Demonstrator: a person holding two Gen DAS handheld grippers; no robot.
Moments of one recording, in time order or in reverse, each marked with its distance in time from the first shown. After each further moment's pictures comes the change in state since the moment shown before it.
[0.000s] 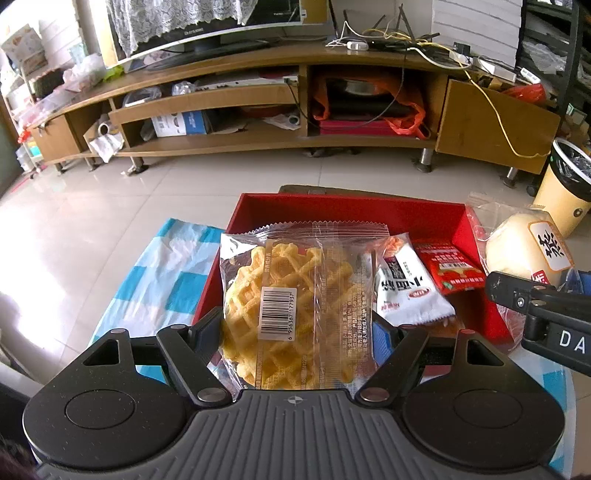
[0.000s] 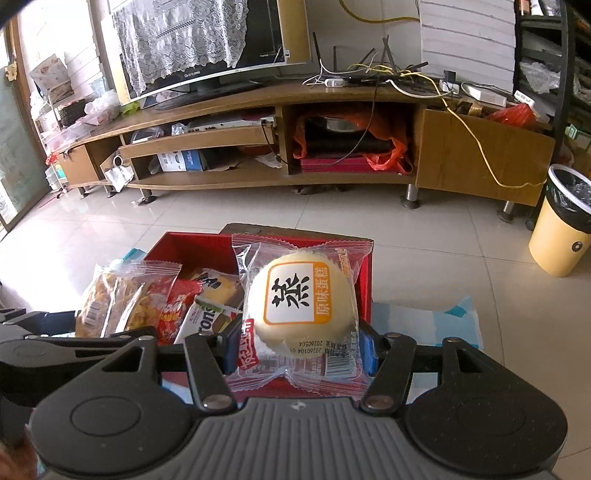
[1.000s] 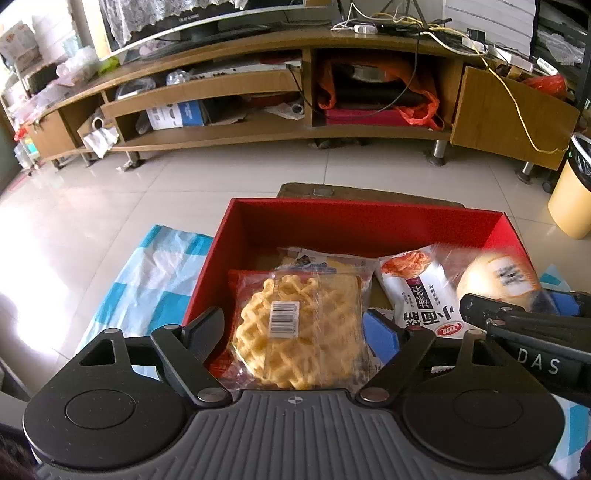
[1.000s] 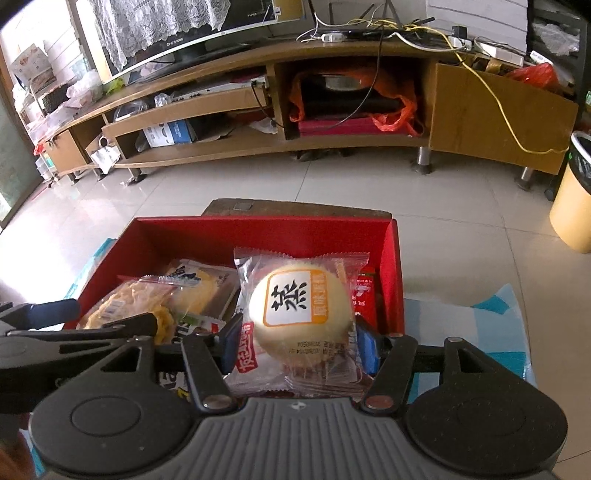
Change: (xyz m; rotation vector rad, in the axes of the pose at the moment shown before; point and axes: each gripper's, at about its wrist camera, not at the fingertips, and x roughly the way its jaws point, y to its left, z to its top) left arm 0.050 -0.001 0.024 0.001 0.035 0.017; right arm 0.075 -0.006 0.013 0.041 0.100 0.018
